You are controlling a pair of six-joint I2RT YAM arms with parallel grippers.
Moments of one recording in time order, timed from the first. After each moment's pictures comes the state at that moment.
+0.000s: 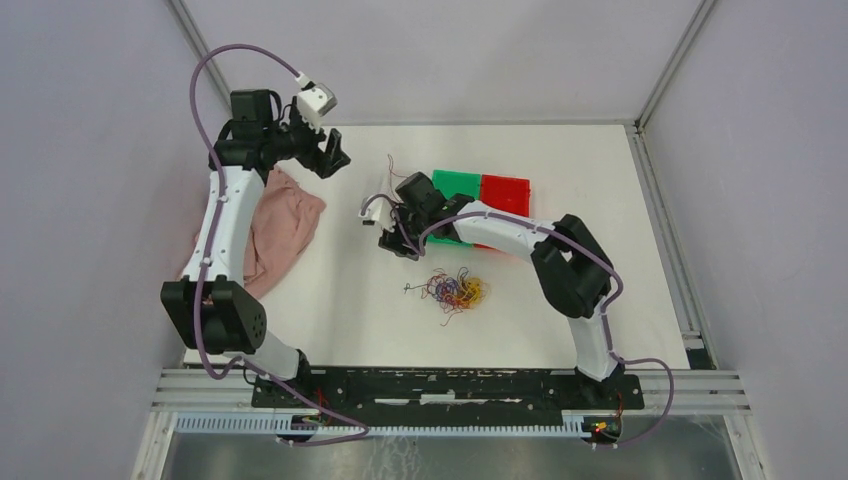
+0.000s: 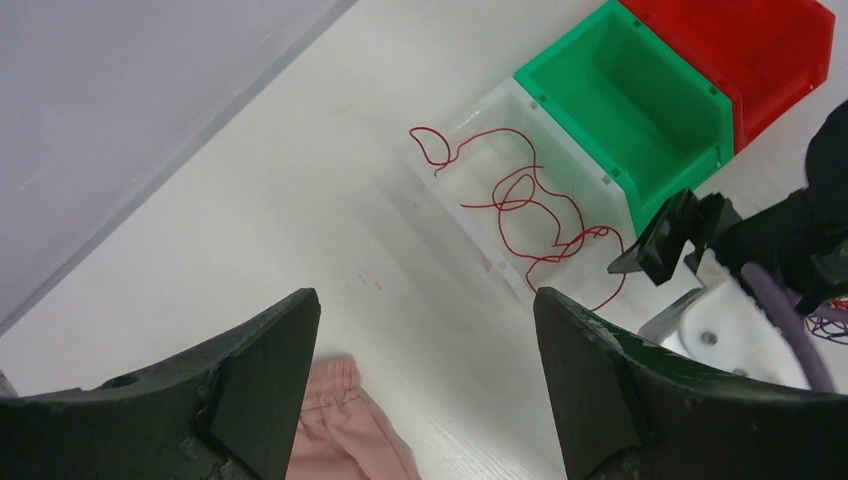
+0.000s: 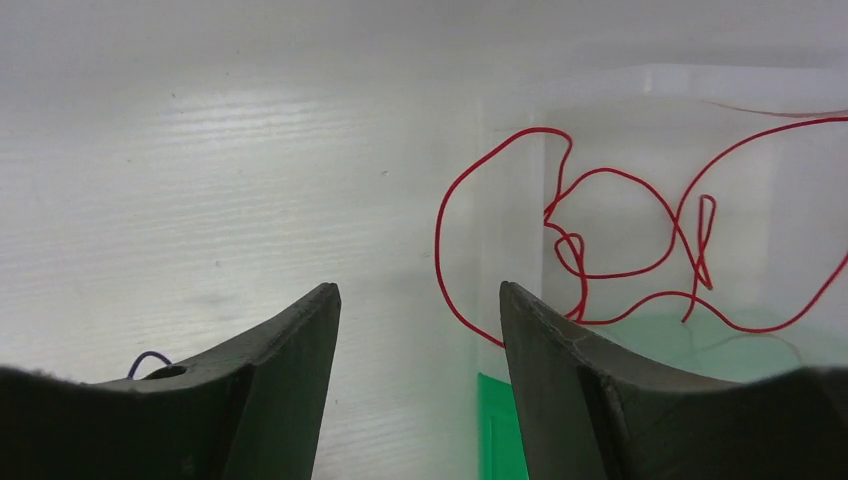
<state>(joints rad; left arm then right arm) -0.01 1.57 1.61 -0.68 0.66 0.55 0.82 2.02 1.55 -0.36 -0.29 -0.51</state>
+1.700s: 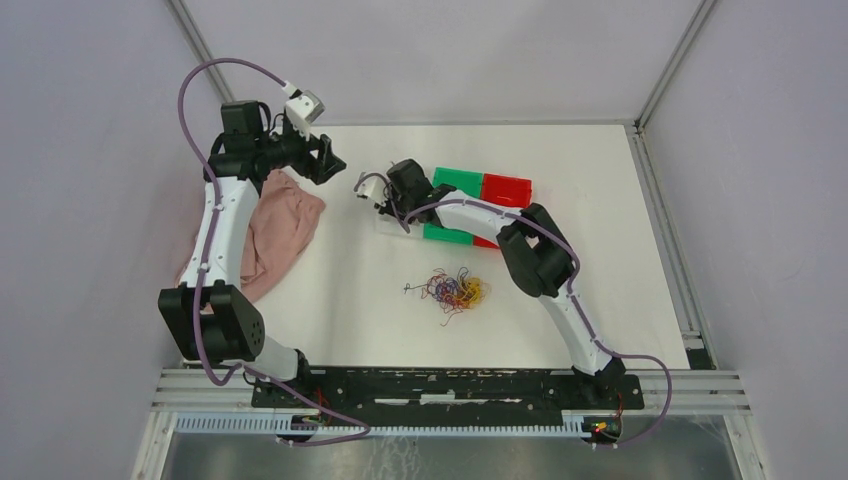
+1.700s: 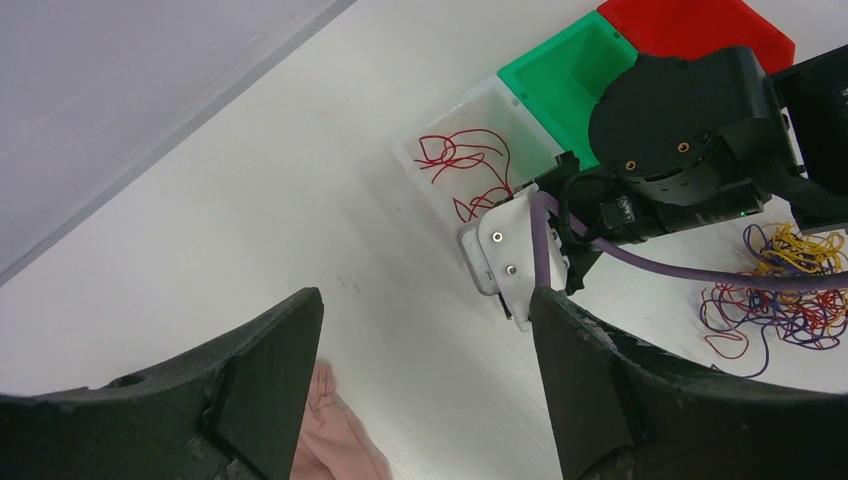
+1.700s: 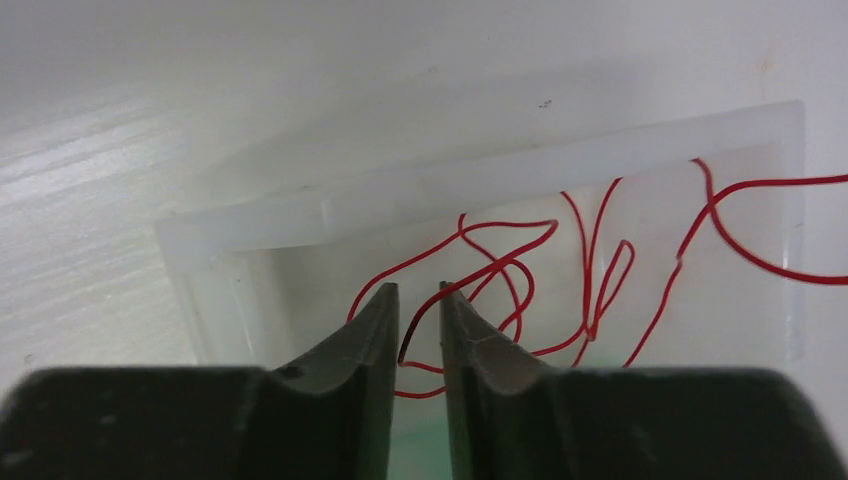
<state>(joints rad) 0.07 1.51 1.49 -0.56 0.76 0.48 0.78 2.35 1.86 -0.24 -0.03 -0.56</state>
